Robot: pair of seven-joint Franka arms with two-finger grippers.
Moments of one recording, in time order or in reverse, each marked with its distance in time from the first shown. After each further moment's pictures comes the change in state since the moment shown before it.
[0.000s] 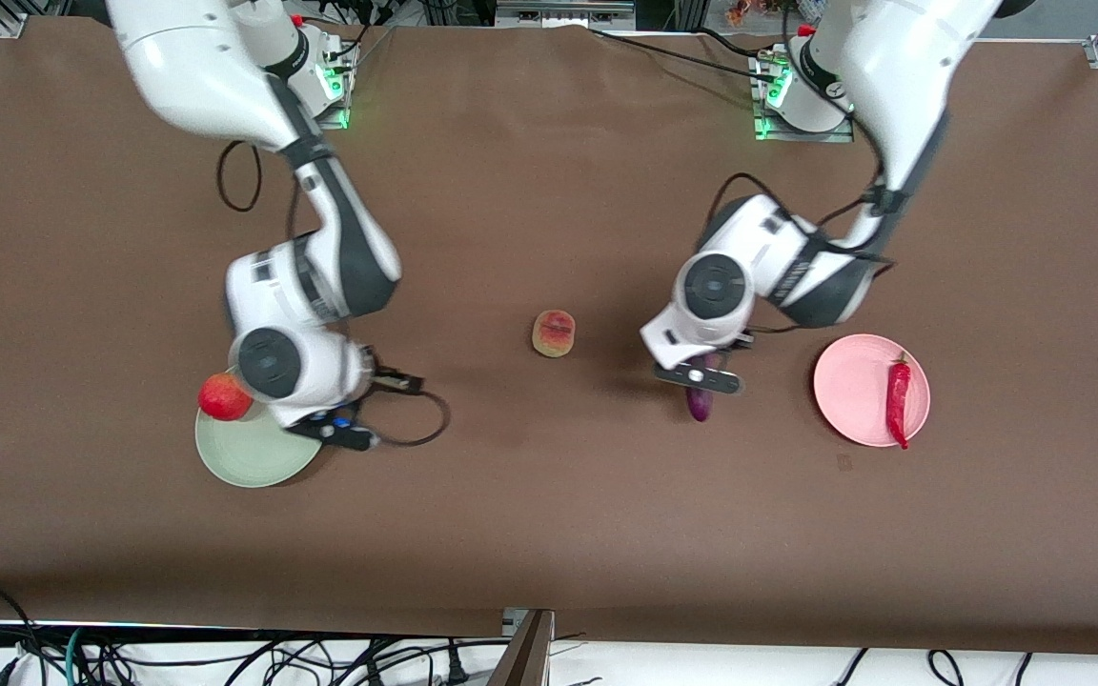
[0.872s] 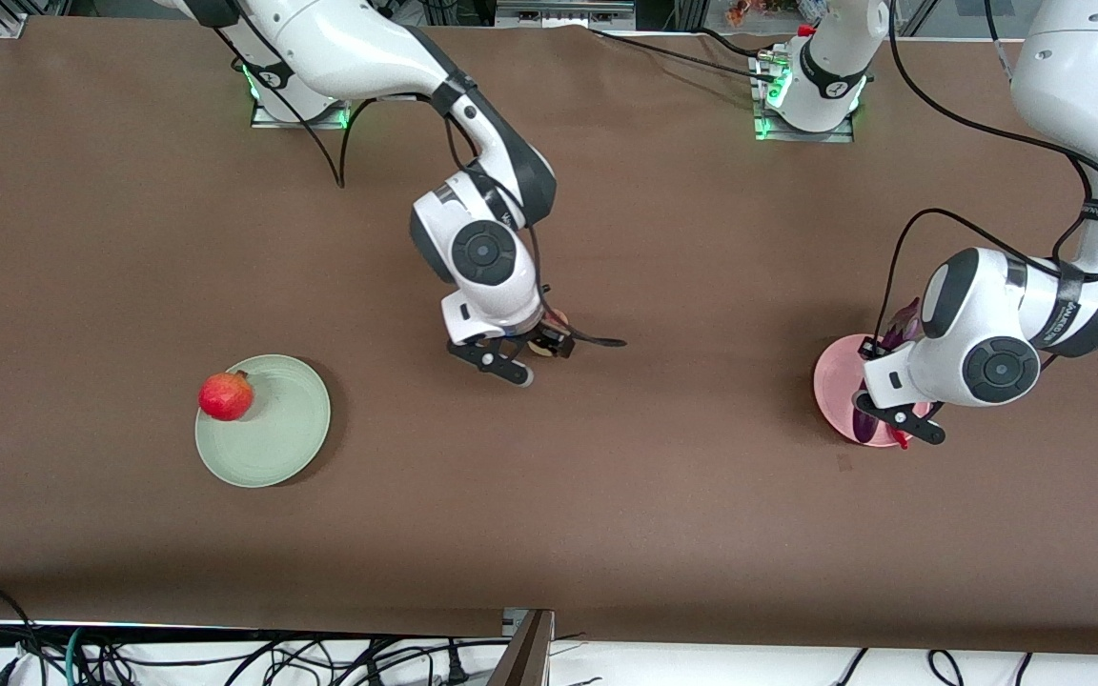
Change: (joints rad) left arm 0.370 0.029 0.027 -0.030 0.059 -0.031 0.538; right arm 0.257 0.069 0.024 -0.001 0.000 0.260 0.415
